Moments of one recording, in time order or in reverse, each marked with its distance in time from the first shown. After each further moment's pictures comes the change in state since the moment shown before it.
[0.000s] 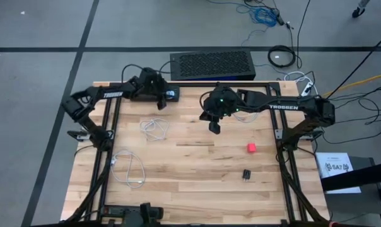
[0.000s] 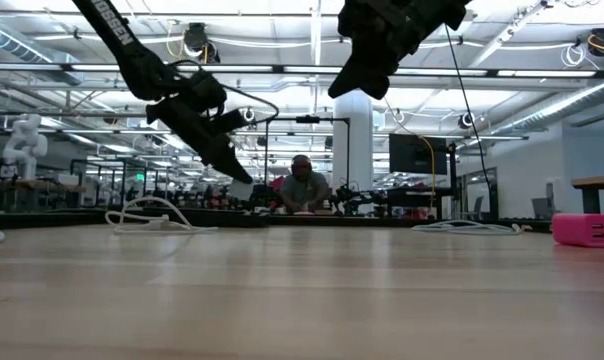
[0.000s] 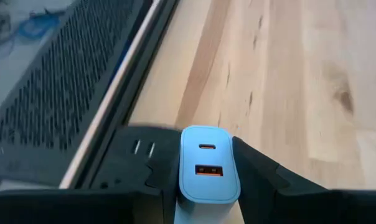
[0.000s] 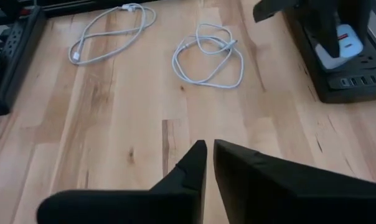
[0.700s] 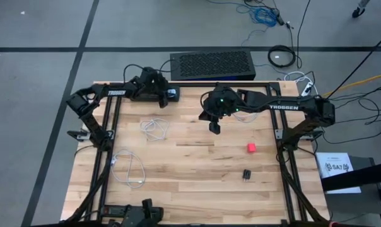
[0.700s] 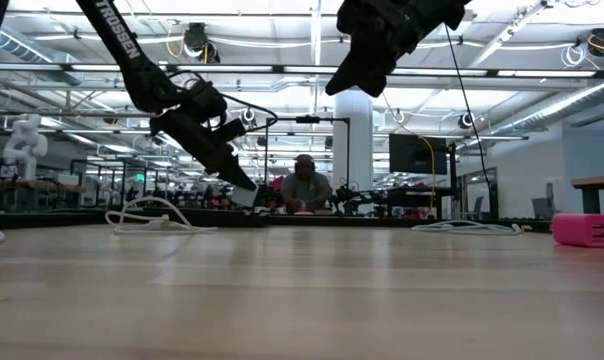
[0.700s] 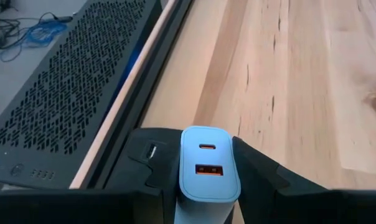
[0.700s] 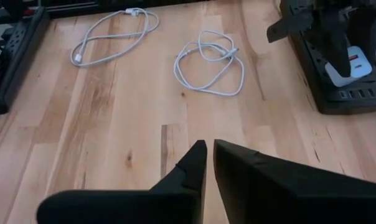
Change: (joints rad) left arm 0.022 0.079 0.001 0.115 0.022 -0.004; right arm 0.000 0.000 0.000 0.021 -0.001 -0.026
